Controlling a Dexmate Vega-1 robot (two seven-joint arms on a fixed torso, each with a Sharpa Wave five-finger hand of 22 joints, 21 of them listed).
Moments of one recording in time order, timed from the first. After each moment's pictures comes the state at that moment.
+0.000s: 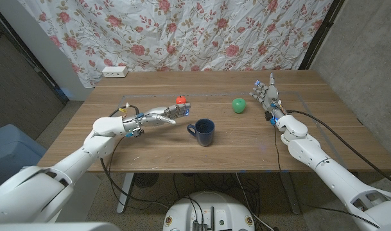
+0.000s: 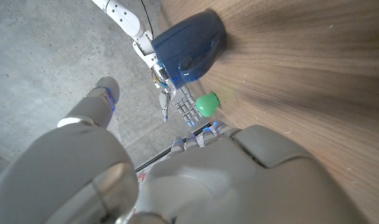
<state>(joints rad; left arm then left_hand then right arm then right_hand) 0.64 0.60 0.53 -0.91 -0.66 -0.70 -1.15 0.56 -0.12 0.69 -0.19 0.18 -0.17 -0.02 0.19 0.17 -0.18 -0.03 0.19 0.18 -0.17 0.03 0.17 0.17 -0.17 -0.02 0.17 0.16 -0.84 -0.51 -0.37 -1.30 0.65 0.29 0.03 0.00 0.07 -0.13 0.17 0.31 0.03 -0.01 0.22 0.23 0.07 -0.07 0.21 0.23 0.09 -0.04 0.23 0.24 0.29 0.08 0.20 0.18</state>
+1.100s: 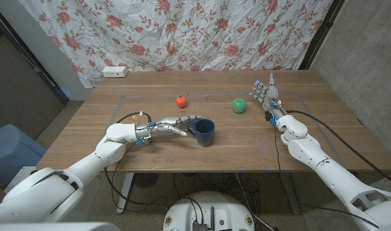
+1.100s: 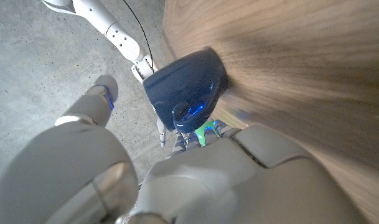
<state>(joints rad) 0.64 0.55 0.60 -0.89 -0.60 -0.72 -1.13 0.58 -0.14 0.68 -0.18 0.18 -0.17 0.03 0.20 0.17 -0.17 0.01 0.20 0.18 -0.17 0.06 0.18 0.17 -0.17 -0.02 0.17 0.17 -0.84 -0.51 -0.37 -1.30 0.65 0.29 0.04 0.00 0.07 -0.13 0.17 0.31 0.03 -0.01 0.22 0.23 0.07 -0.07 0.21 0.23 0.09 -0.04 0.23 0.24 0.29 0.08 0.20 0.18</state>
